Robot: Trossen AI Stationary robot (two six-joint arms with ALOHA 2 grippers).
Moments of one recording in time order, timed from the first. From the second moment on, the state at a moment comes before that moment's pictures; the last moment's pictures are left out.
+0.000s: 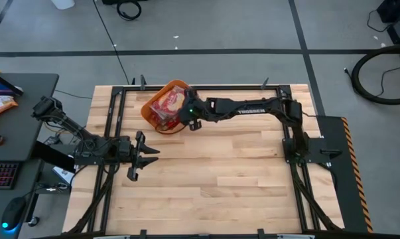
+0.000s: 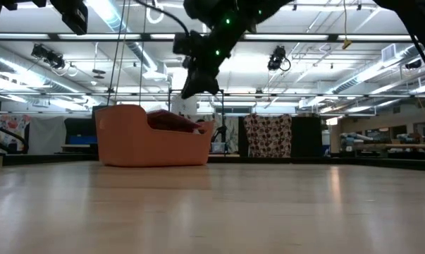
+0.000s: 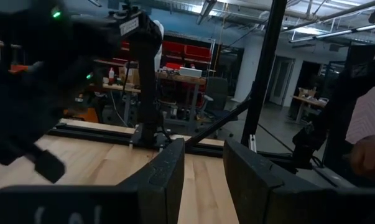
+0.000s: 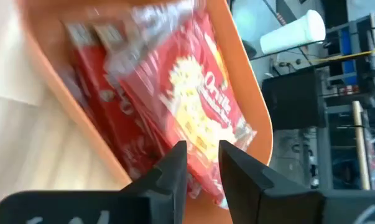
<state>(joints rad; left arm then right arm) -0.59 0.76 0.26 0.70 -0.58 -0.09 -0.17 2.03 1.70 -0.38 0.43 -0.71</state>
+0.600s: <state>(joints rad) -0.59 0.76 0.26 0.68 -0.58 -0.11 -0.08 1.97 1.85 -1.00 0.48 -0.40</state>
